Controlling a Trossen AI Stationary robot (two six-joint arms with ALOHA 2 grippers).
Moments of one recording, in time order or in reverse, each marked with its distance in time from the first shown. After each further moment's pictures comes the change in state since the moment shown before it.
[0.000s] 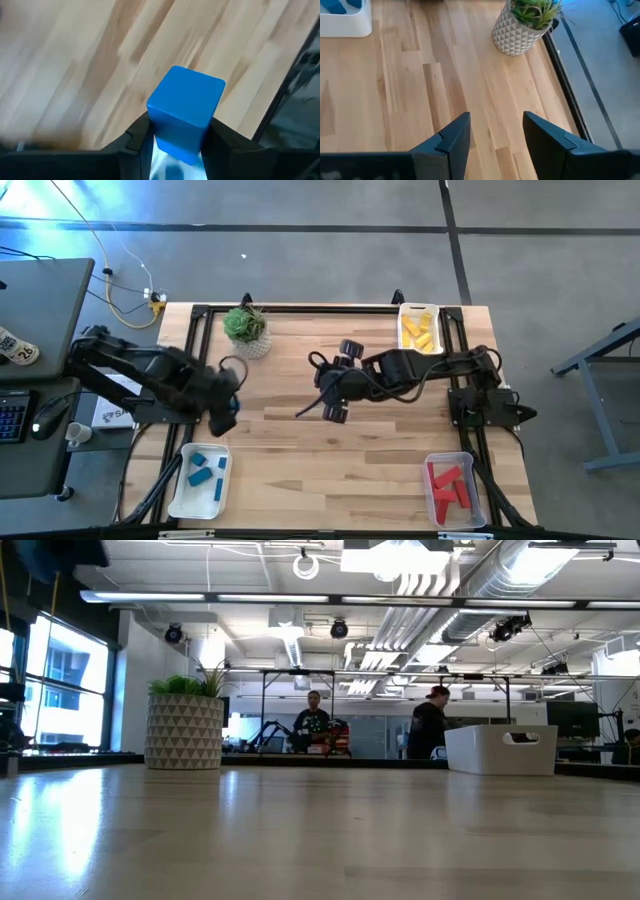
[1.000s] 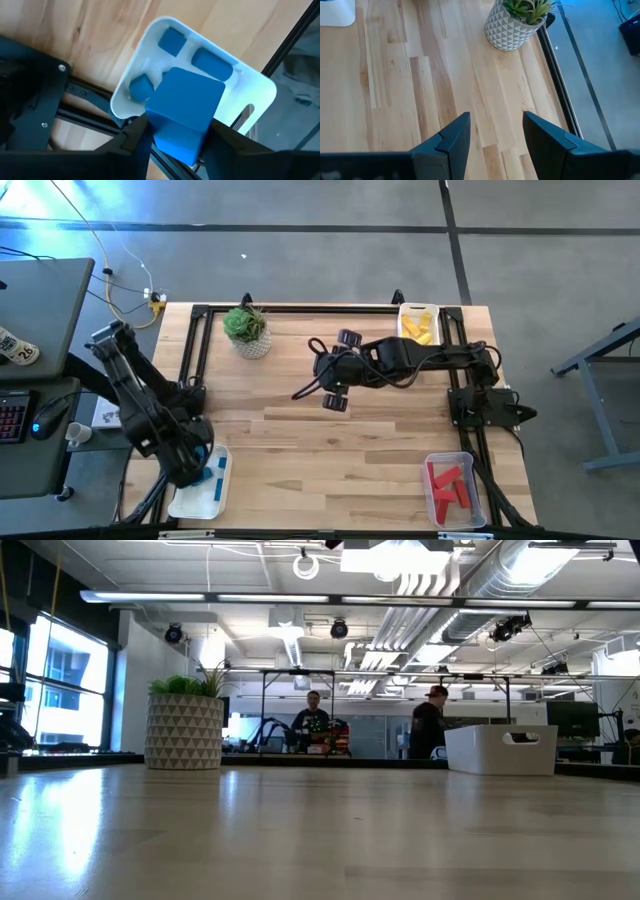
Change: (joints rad) left arm -0.649 0.125 -0.001 -0.131 0.068 -0.571; right arm -0.078 0.000 0.000 -0.008 -0.054 -0.078
